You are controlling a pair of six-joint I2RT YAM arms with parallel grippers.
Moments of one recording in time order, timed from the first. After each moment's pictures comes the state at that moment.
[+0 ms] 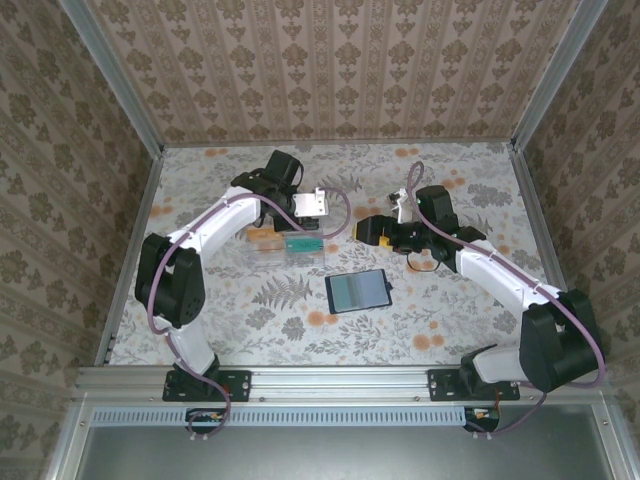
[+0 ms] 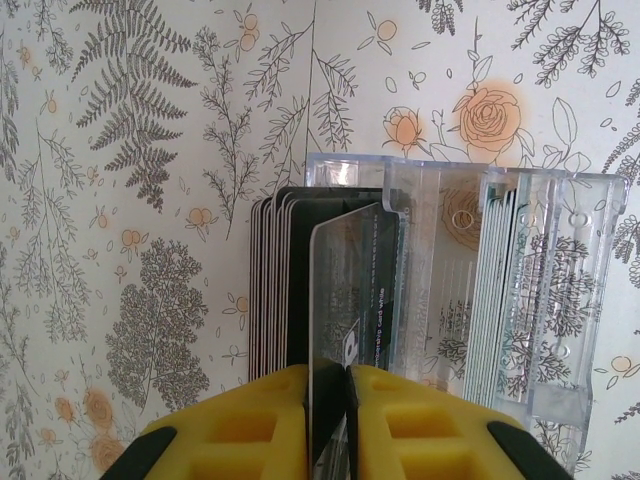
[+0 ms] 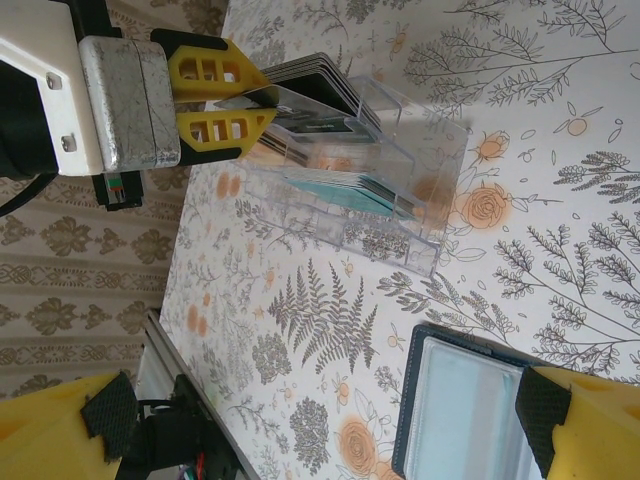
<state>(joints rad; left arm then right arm) -0.54 1.79 1.48 -0.77 0.09 1.01 0.32 1.35 0.86 -0.19 -0.66 0.59</state>
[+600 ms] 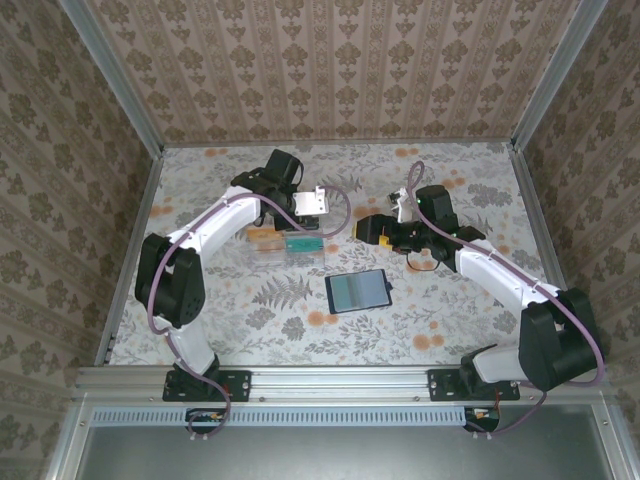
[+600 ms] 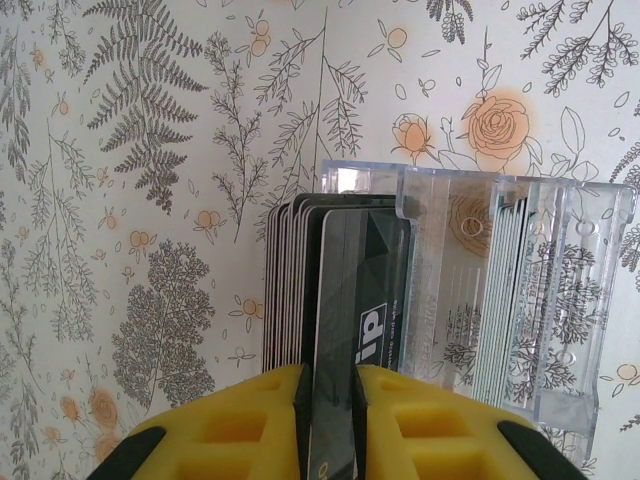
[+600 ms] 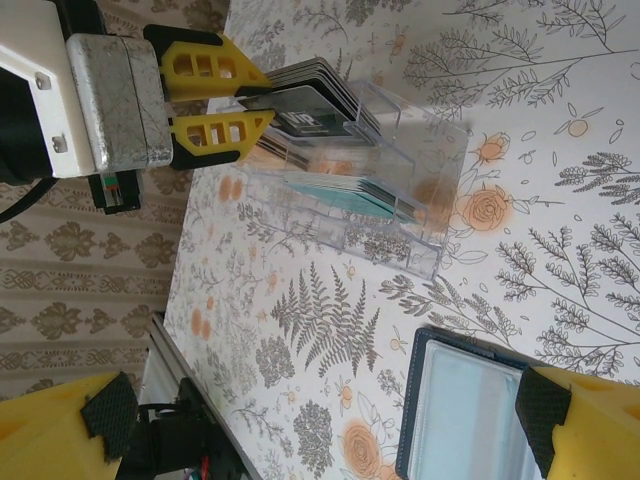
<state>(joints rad) -0.54 1.79 1.48 -0.76 0.09 1.00 0.31 1.36 0.86 -0.17 -0.67 0.60</state>
